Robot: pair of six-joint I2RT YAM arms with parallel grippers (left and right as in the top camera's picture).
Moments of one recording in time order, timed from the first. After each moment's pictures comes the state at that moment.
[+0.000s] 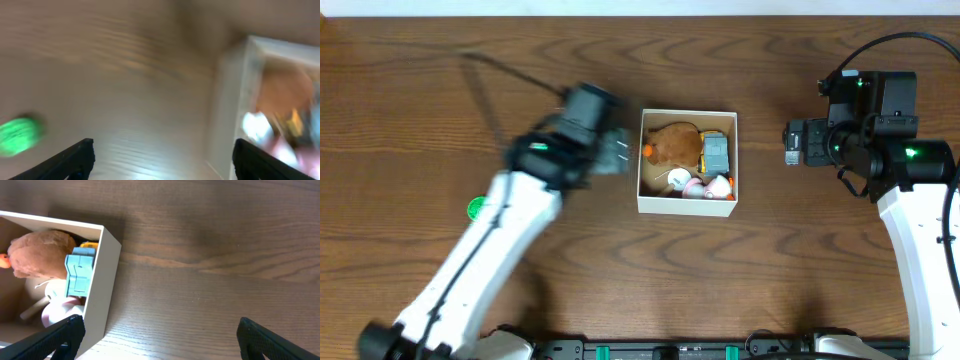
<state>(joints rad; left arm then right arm) -0.37 1.42 1.31 -0.94 -0.19 -0.51 0.01 1.35 1.29 -0.90 -0.08 -0.02</state>
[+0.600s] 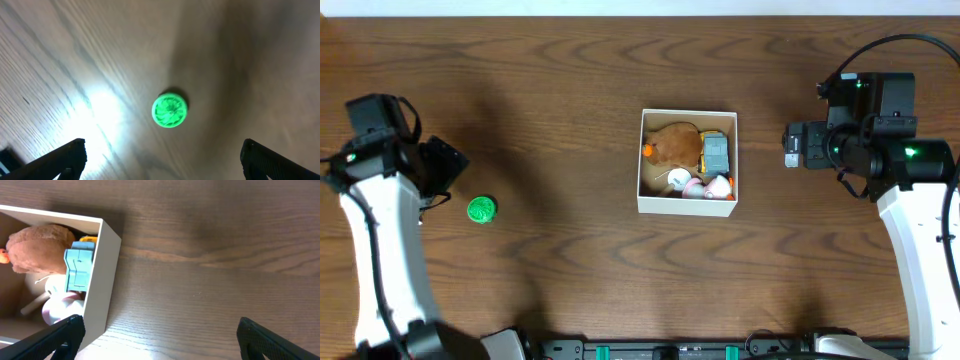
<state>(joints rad) 0.38 1.45 1.27 -1.09 -0.11 -0.59 0.01 1.35 1.29 -0.92 -0.08 -0.01</state>
